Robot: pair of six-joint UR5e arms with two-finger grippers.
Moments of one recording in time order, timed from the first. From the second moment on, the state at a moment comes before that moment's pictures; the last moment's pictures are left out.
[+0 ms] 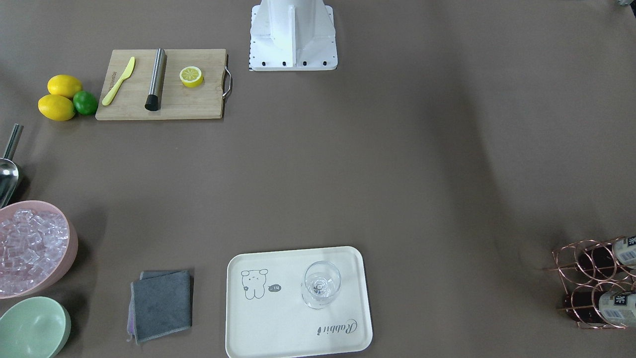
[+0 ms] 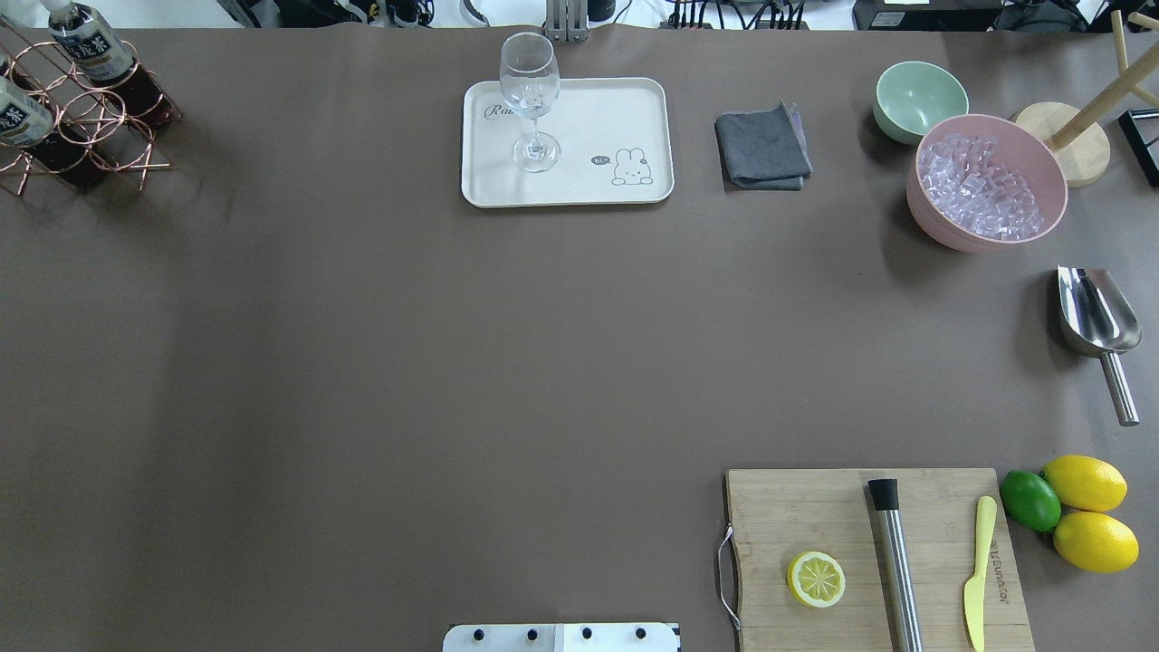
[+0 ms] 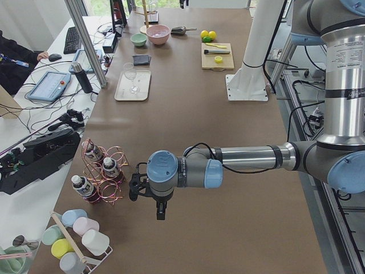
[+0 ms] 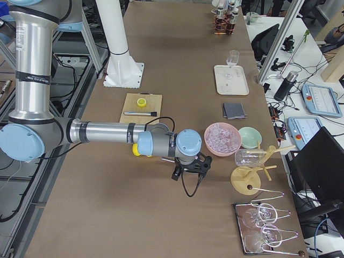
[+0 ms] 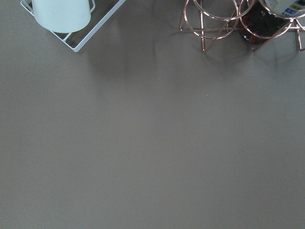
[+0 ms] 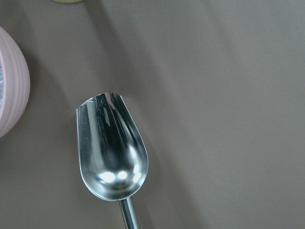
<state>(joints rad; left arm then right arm) -1.68 -1.49 -1.60 -1.66 -2.39 0.02 1.55 -1.69 1.69 -1.59 2.51 0.41</state>
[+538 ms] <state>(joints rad) -1.73 -1.47 -1.61 -1.66 -2.40 0.02 1.55 -1.69 1.68 -1.59 2.51 0.41</state>
